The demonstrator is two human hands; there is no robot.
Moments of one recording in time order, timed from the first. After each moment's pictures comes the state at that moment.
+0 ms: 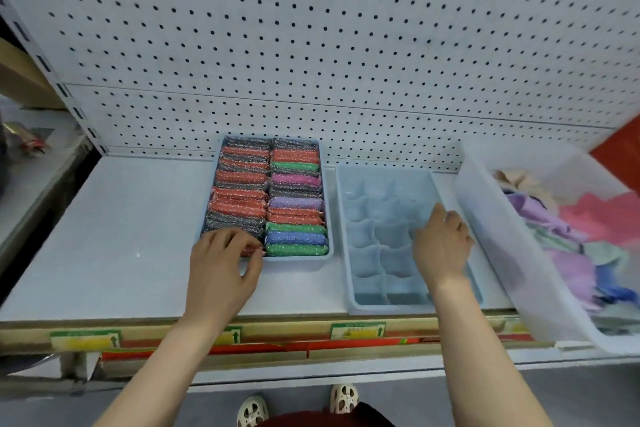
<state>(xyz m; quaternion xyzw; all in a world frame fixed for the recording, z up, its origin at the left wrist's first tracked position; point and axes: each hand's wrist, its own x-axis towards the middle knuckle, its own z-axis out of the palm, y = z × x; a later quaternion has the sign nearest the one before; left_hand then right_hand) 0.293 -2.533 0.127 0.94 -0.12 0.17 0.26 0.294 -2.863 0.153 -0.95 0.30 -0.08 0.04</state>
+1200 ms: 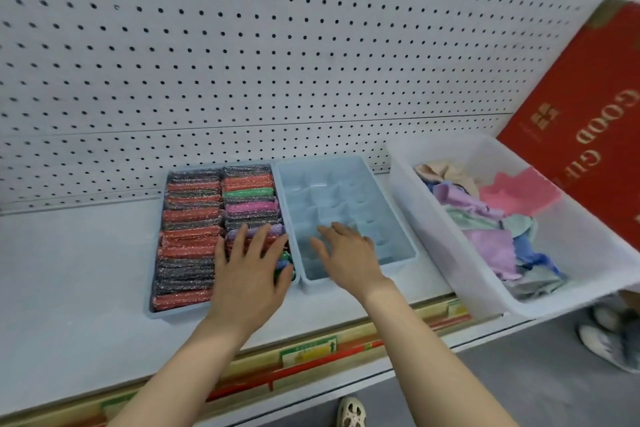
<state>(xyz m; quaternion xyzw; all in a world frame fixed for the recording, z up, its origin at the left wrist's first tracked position) 0.310 -2.651 0.146 0.97 -0.25 0.02 0.08 0.290 -2.843 0.159 -0.98 0.13 0.07 0.14</state>
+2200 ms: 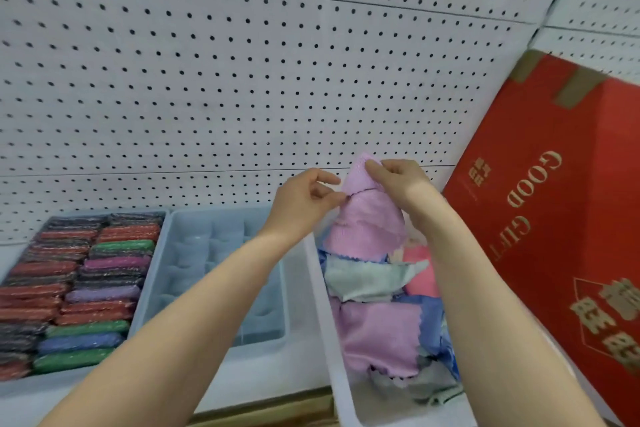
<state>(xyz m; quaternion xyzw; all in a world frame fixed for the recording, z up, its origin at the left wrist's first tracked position) 0.371 -2.978 0.284 0.79 -0.19 -0.07 0.58 0.341 -3.157 0.324 -0.86 0.17 -0.08 0.48</state>
